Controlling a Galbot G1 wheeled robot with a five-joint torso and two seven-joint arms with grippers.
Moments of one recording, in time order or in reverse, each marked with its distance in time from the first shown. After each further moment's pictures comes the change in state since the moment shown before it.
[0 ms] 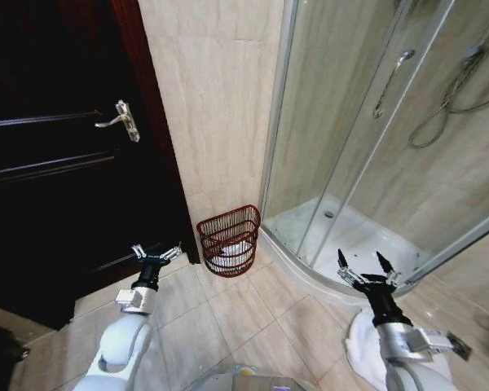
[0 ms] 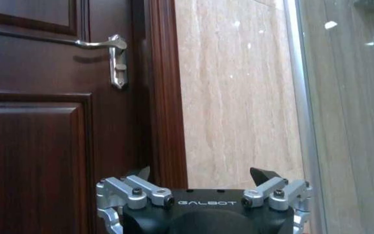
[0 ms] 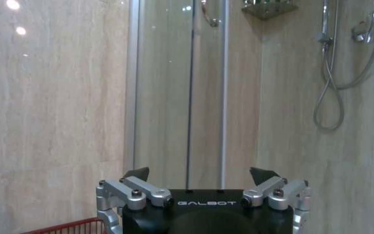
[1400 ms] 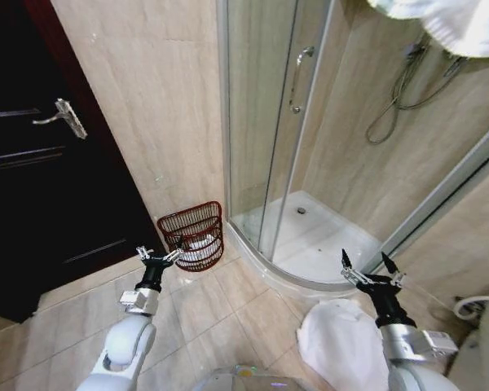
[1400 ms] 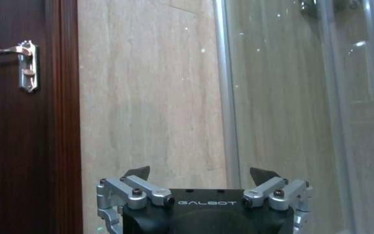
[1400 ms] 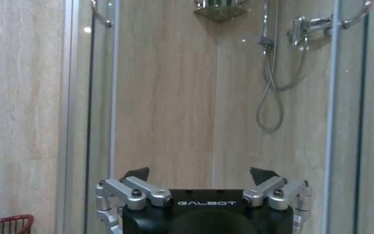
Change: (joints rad) left arm -0.014 0.005 0.032 0.034 -0.002 -0.018 -0.001; right arm 0.006 0.017 0.016 -0.001 -0.009 0.009 -0.005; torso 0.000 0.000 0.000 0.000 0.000
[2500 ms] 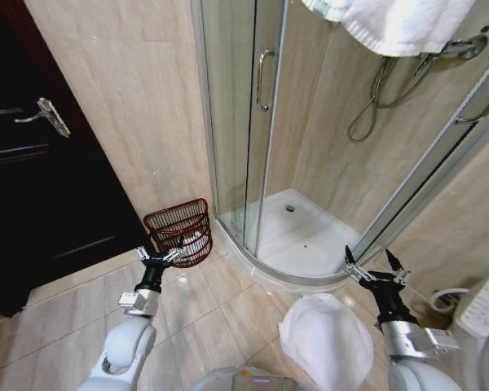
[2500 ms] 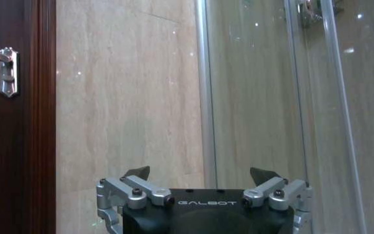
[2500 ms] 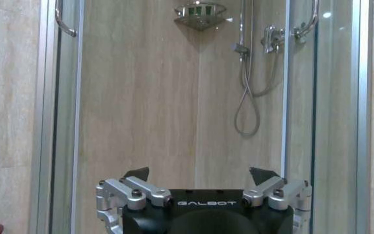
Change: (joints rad) left arm 0.014 -0.011 0.005 -0.027 -0.003 0.004 -0.001; right arm 0.013 -0.015 -0.004 0.001 0.013 0.010 0.038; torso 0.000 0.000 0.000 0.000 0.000
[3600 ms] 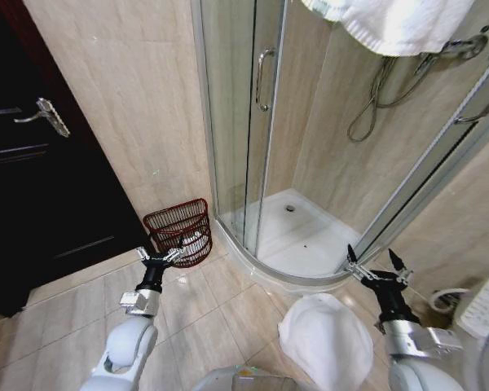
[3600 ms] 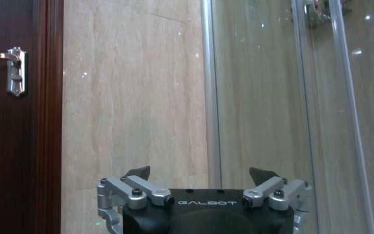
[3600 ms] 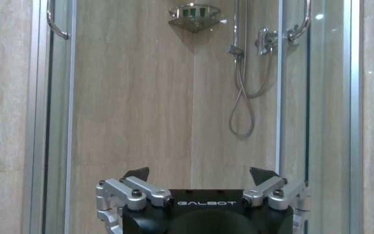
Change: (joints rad) left arm -0.012 0.000 0.002 0.013 -0.006 -0.009 -0.021; right arm 0.008 0.001 0.003 0.008 0.006 -0.013 0.021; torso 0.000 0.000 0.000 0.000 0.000
